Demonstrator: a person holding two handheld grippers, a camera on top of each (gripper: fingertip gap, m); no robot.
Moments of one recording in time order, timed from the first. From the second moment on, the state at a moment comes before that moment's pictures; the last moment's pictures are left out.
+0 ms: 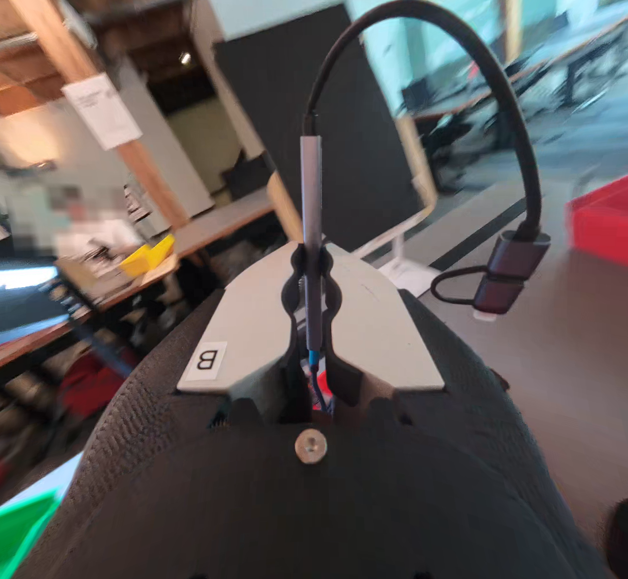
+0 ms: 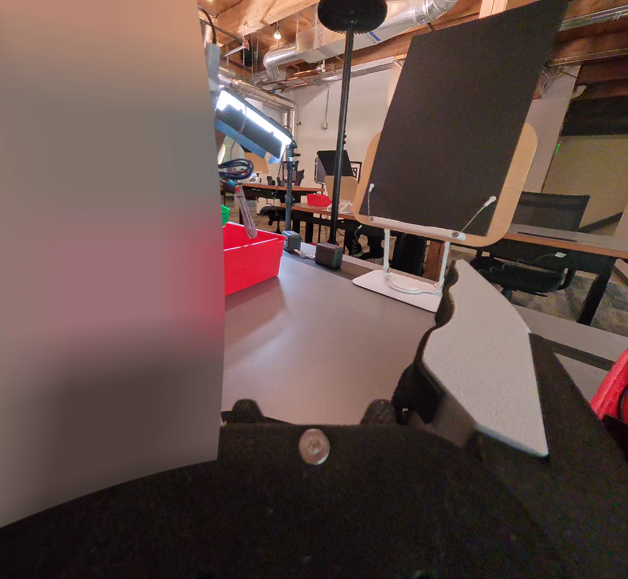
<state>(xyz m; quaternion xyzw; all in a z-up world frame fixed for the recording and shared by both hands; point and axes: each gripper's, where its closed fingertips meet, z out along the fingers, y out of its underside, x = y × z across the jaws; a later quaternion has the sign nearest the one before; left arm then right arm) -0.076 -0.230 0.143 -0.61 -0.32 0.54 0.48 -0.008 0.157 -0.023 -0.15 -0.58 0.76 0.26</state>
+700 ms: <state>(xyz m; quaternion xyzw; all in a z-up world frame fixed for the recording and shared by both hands) 0.001 0.063 -0.048 -0.66 -0.29 0.03 0.69 0.001 0.075 -0.027 0.07 -0.67 0.57 0.46</state>
